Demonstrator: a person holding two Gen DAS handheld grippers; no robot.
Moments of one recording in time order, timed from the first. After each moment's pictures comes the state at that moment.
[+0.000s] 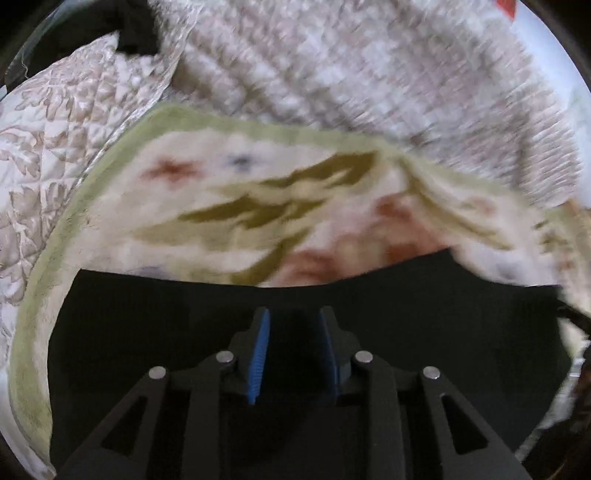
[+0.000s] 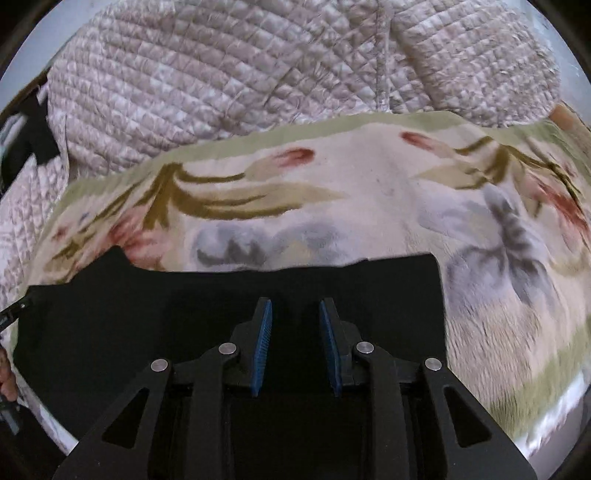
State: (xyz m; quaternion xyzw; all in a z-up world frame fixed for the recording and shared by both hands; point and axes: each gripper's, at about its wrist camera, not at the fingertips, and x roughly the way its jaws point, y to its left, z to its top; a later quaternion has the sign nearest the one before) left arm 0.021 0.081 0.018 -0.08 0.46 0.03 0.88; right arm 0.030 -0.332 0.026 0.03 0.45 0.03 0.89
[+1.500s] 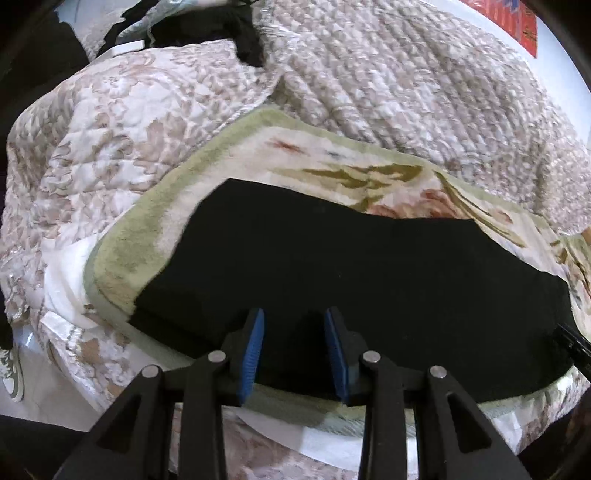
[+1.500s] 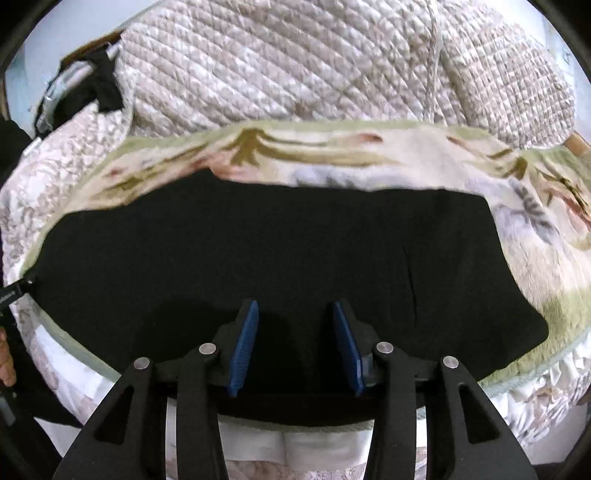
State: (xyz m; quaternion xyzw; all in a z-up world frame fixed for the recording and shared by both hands) left arm -0.126 0.120 0.025 -0.11 0.39 0.12 0.91; right arm -0.089 -0.256 0.005 0.00 0.39 0.11 0.92
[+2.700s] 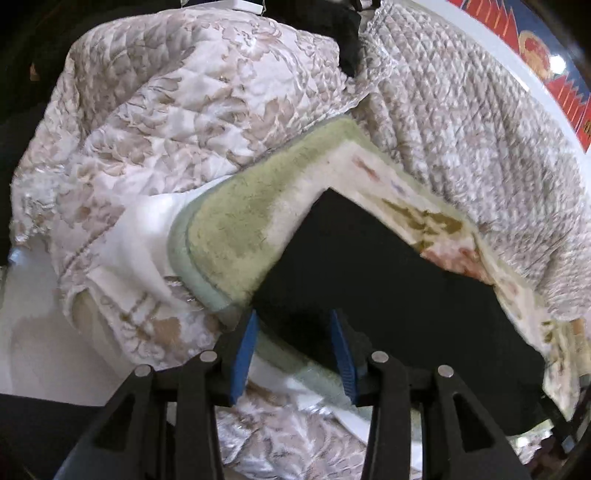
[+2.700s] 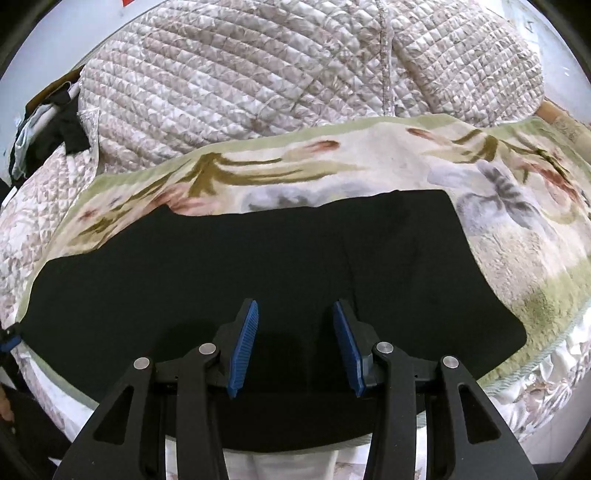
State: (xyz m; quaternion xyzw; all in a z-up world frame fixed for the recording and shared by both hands) left arm -0.159 0.196 0.025 -0.26 0.37 0.16 0.88; right arm -0.069 -0.287 0.010 0.05 0.39 0.06 0.92
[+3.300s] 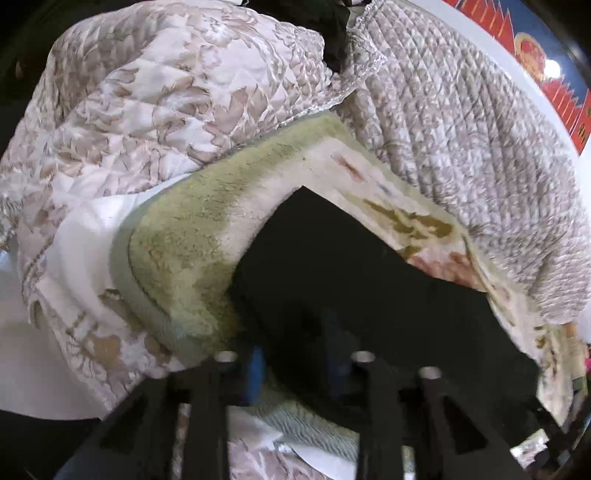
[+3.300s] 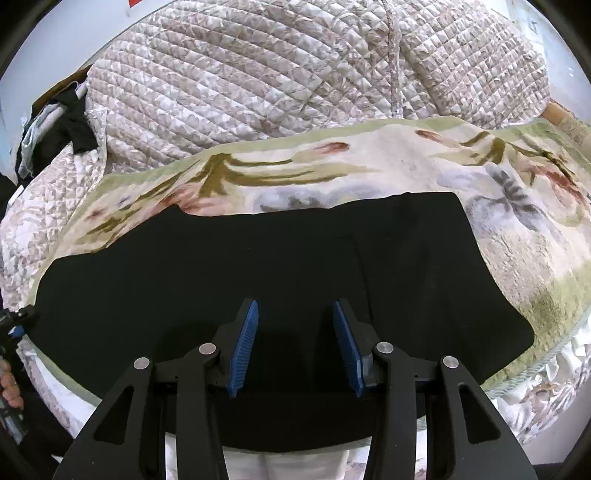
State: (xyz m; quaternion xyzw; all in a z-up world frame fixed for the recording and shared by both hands) left arm -0.127 0.184 0.016 -0.26 0.37 0.14 0.88; right arm -0.071 -0.284 0.014 0.06 0.39 0.07 0.92
